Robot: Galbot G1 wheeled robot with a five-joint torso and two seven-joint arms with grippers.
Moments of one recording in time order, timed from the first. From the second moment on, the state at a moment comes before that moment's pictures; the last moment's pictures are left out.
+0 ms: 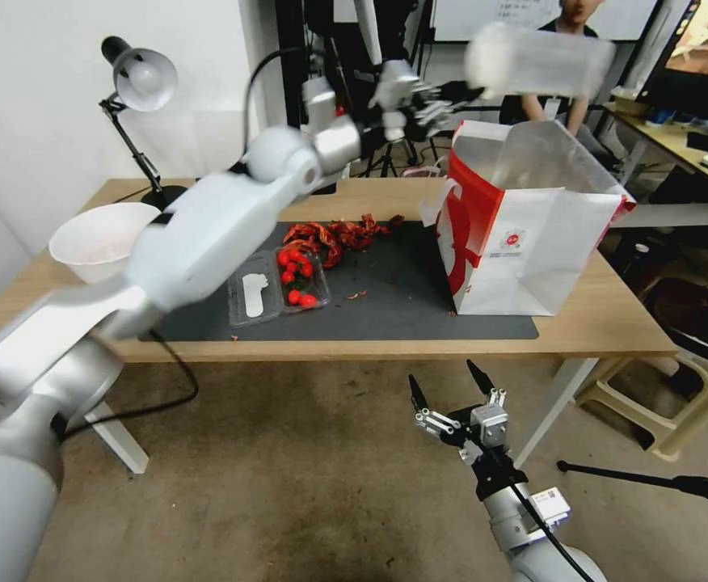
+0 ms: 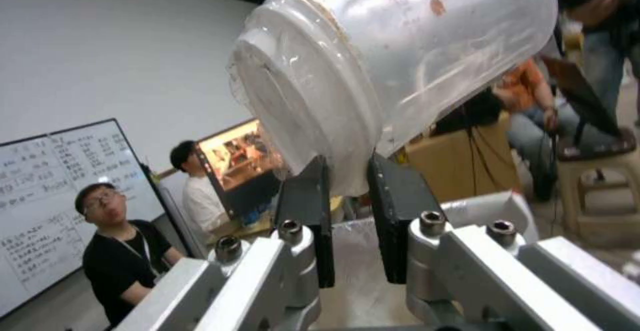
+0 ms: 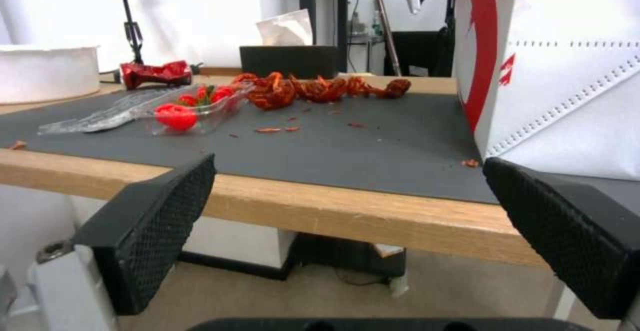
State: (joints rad) left arm -0.22 -1.27 0.52 -1.14 -0.91 -0.07 0.61; right arm -1.66 1.20 0.30 2.09 0.18 0.24 0.07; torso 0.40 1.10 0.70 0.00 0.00
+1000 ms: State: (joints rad) left arm -0.35 -1.42 0.59 -0.85 -0.59 -0.07 0.72; right arm -1.66 1.19 0.29 2.08 0.19 0.25 0.07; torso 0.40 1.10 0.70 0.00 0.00
